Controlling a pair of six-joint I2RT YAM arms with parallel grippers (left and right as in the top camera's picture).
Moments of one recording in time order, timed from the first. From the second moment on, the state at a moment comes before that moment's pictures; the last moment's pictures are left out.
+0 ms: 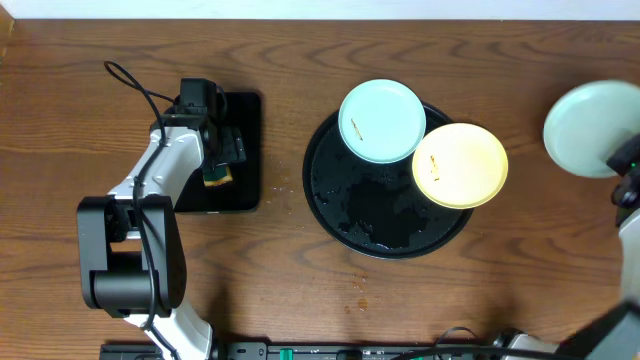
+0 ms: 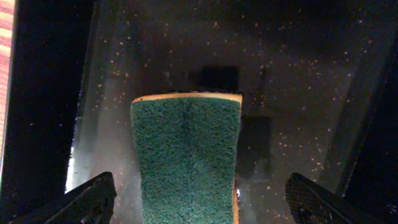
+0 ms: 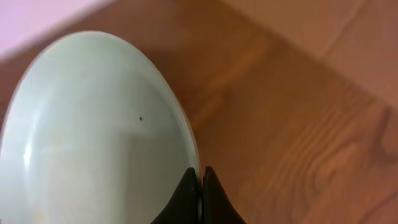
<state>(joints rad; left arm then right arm) 0.00 1.85 1.20 -0.61 -0.10 -0.25 -0.59 1.49 0.99 -0.21 0.11 0.19</state>
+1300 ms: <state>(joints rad) 0.00 1.85 1.20 -0.61 -0.10 -0.25 -0.22 1.67 1.44 -0.84 -0.27 -0.22</state>
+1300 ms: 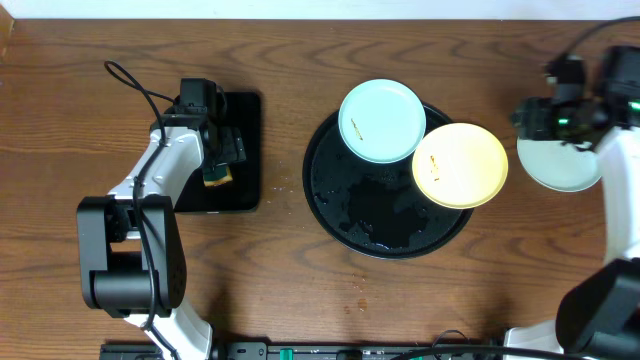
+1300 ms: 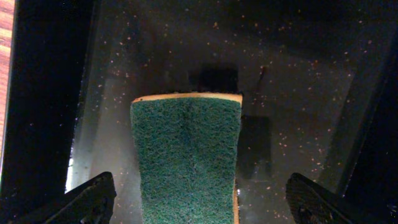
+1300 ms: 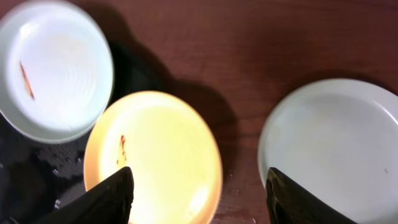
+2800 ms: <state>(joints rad) 0.00 1.85 1.20 -0.61 -0.10 -0.25 -0.12 1.74 1.39 -0.88 -0.19 -0.24</state>
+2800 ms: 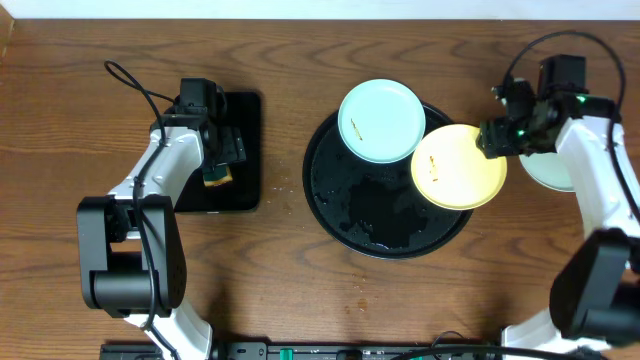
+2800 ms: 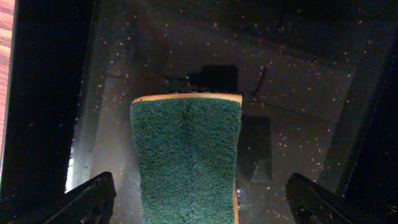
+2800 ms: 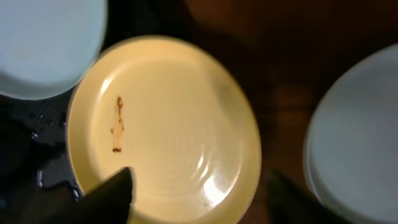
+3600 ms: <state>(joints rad) 0.00 1.85 1.20 -0.61 -0.10 -0.25 -0.22 1.96 1.39 -0.89 -0.12 -0.21</state>
